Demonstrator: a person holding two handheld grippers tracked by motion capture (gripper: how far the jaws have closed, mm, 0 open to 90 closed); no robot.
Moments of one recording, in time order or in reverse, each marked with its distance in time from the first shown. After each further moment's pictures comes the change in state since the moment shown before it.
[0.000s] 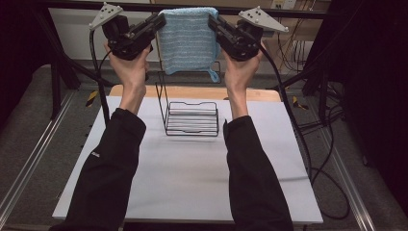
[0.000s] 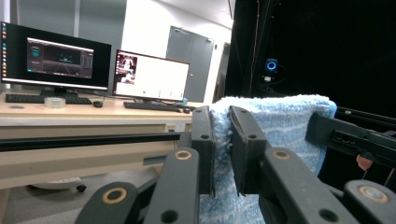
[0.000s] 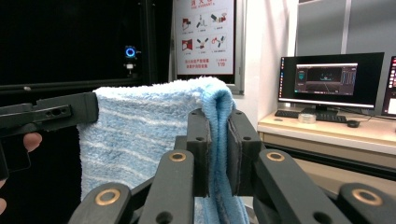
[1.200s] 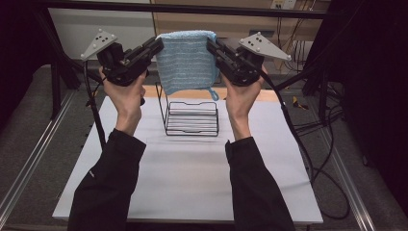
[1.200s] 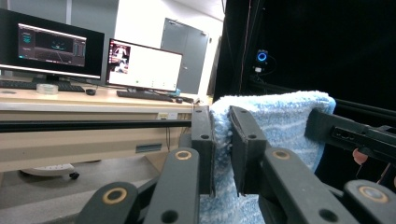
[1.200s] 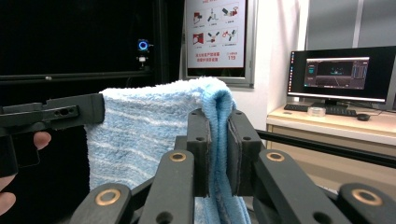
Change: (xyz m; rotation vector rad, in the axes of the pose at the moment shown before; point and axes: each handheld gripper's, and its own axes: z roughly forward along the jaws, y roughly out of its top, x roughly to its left) left arm -0.022 -0.022 -0.046 0.022 -0.022 -0.023; right arm 0.029 -0.020 -0.043 0.018 0.031 -0.003
